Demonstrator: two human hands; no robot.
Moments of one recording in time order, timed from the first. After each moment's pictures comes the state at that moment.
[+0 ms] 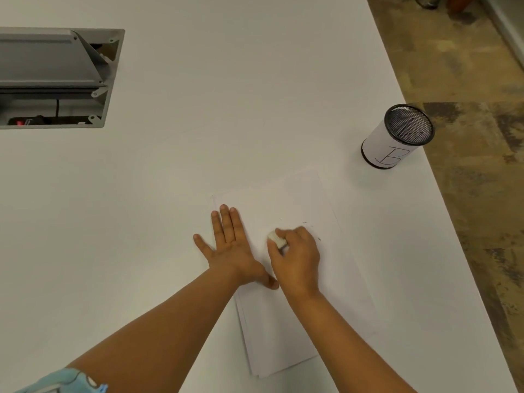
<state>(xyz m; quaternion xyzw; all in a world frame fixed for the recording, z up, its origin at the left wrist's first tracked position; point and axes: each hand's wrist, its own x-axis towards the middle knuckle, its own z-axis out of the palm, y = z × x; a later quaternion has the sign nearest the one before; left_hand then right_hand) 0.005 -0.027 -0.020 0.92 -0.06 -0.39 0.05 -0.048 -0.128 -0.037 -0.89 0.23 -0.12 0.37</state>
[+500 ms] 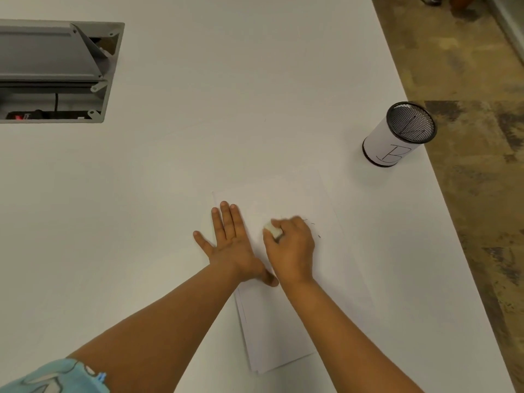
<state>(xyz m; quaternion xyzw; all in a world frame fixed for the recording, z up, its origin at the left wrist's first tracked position) 0.006 -0.028 -0.015 0.91 -0.06 -0.40 0.05 -0.033 -0.126 -0.035 -0.89 0.24 -0.10 0.38</state>
